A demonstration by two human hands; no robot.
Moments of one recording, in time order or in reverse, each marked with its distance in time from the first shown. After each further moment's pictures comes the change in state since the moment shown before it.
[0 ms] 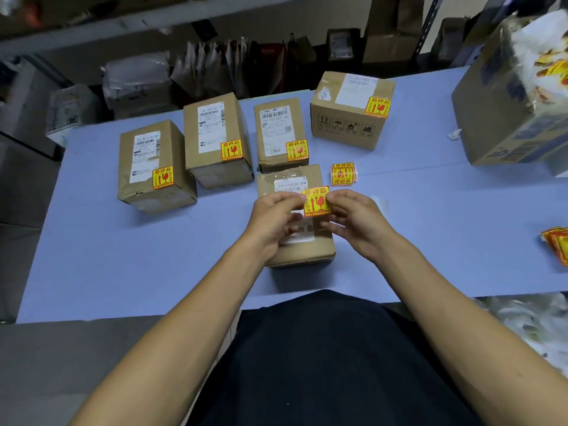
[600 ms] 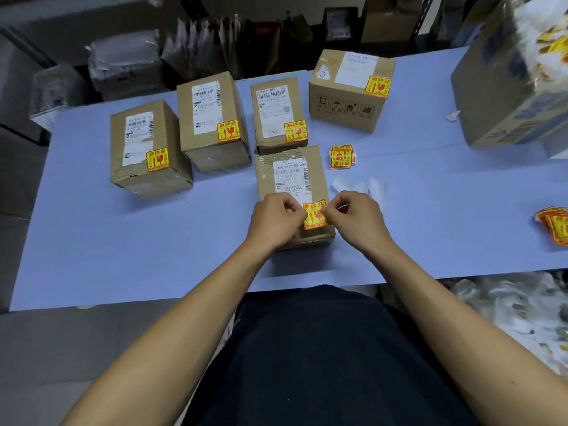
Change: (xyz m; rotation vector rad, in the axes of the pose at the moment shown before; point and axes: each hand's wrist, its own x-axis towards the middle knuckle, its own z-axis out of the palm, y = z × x) left_hand -0.011 -0.031 -0.010 0.667 0.062 0.224; right_hand -0.013 0.037 -0.006 -0.966 0.258 -0.385
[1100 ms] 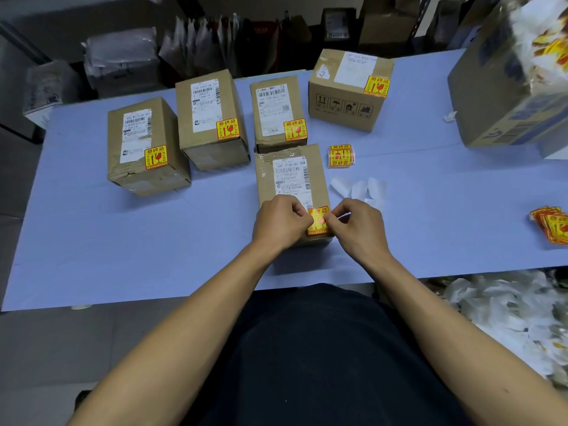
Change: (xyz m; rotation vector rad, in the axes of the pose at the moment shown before) left_hand 0.000 -0.003 0.008 0.228 0.009 0.104; right_hand -0.014 0.015 0.010 -0.096 0.093 -0.039
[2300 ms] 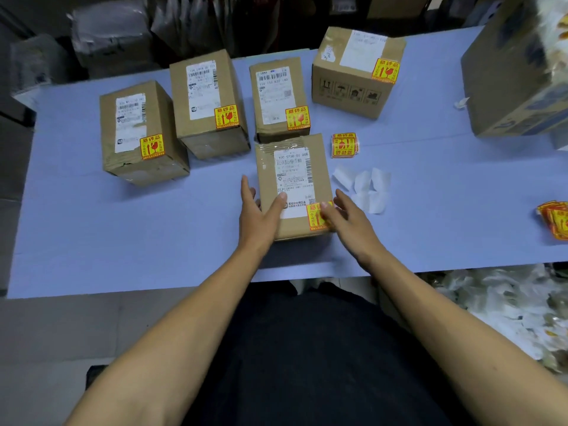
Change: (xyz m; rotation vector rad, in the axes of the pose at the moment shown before) left_hand 0.014 -0.058 0.015 -0.532 0.123 -0.227; right_hand 0.006 0.014 0.018 0.439 -0.315 0.262
